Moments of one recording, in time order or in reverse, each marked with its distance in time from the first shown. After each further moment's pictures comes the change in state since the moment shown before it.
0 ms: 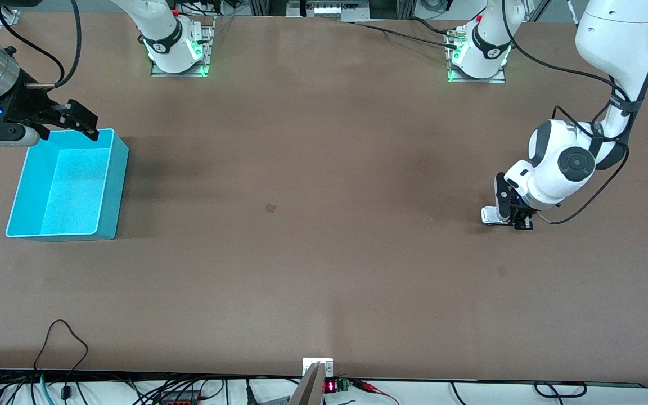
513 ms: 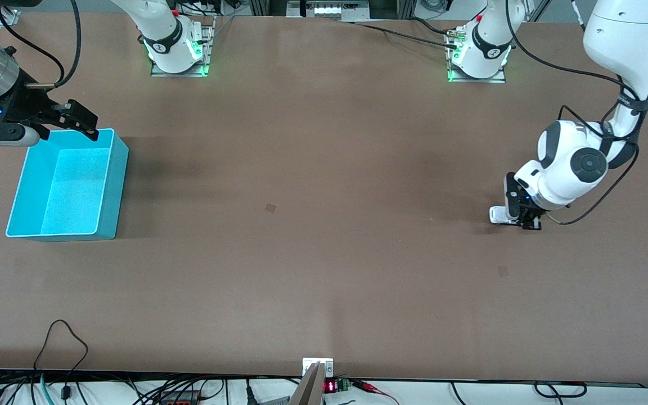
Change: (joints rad) left arm 0.077 0.010 0.002 0.013 0.000 -0.001 0.103; right arm 0.000 0.000 0.000 0.000 0.000 0.000 0.000
